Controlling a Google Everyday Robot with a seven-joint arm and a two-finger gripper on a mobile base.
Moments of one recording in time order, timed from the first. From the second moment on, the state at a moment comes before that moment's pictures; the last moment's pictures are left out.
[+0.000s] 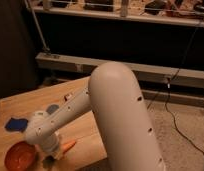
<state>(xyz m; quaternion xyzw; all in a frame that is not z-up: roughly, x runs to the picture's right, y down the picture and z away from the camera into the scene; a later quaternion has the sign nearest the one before) -0.231 0.331 0.735 -0.37 -0.14 -0.39 0.83</state>
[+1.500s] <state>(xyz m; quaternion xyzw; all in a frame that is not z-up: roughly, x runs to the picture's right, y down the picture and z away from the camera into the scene) -0.263 0.422 0.709 -0.45 -0.19 -0.48 0.73</state>
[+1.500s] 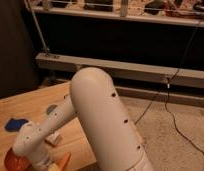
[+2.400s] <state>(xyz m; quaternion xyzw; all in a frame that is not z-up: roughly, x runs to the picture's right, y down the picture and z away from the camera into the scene) -0.321 0.417 0.600 -0.46 -0.46 -0.56 0.51</state>
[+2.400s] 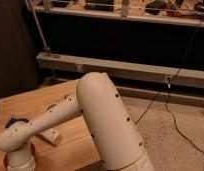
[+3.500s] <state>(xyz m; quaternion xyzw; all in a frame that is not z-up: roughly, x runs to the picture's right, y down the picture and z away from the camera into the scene) -0.308 0.384 0.607 -0.46 -0.47 -0.58 0.48</state>
